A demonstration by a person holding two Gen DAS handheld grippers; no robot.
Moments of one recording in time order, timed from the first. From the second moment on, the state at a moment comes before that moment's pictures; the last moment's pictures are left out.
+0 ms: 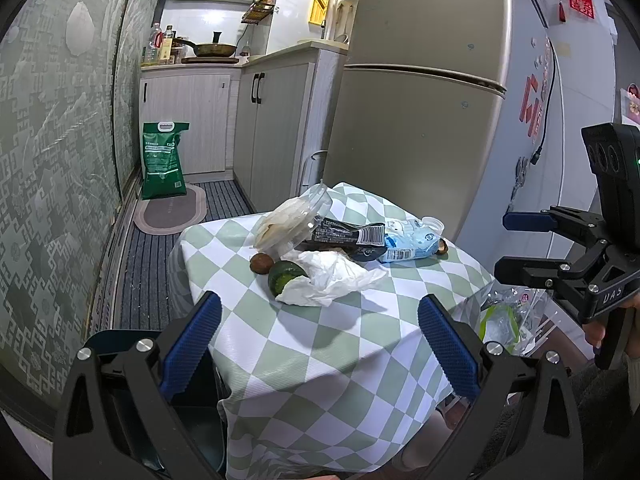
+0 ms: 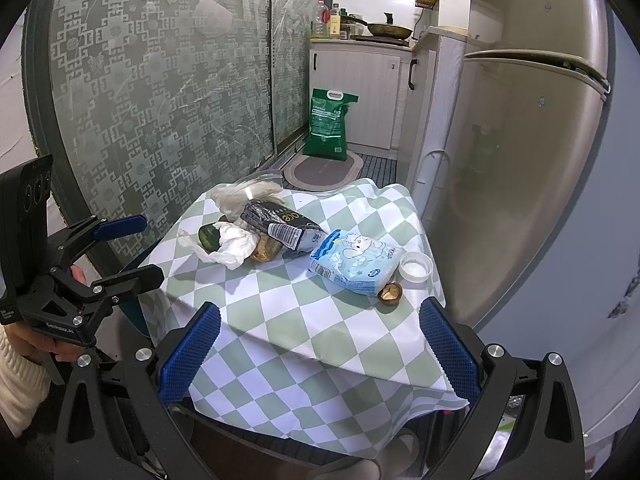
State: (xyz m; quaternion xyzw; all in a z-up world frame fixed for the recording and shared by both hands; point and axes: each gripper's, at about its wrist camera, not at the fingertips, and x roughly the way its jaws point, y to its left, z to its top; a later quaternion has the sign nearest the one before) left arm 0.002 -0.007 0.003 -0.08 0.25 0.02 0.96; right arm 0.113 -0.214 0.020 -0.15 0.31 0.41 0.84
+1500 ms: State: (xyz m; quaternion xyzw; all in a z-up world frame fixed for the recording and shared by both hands) left arm 0.000 0.006 -0.001 -0.08 0.26 0.03 0.96; right arm 0.112 -0.211 0.022 -0.13 0.31 0.40 0.85
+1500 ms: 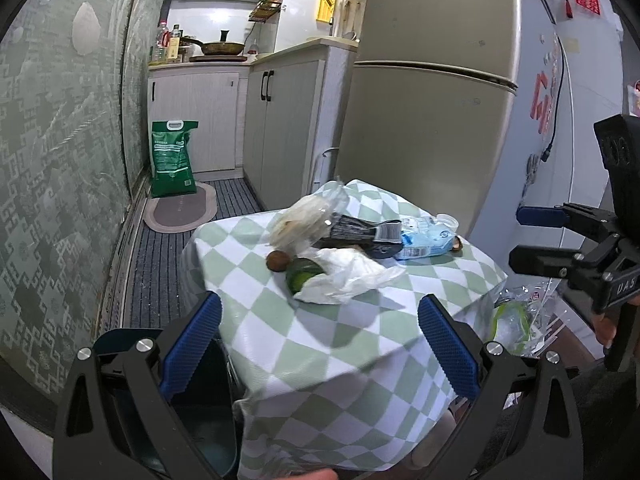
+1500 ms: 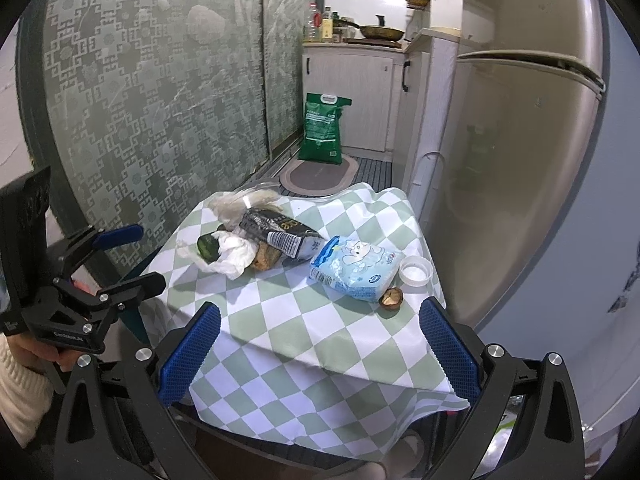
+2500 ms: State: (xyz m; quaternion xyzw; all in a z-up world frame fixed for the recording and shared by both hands) left arm 0.048 -0.012 -0.024 0.00 0.32 -0.04 0.95; right arm 0.135 -0.223 0.017 -0.08 0.34 0.41 0.84
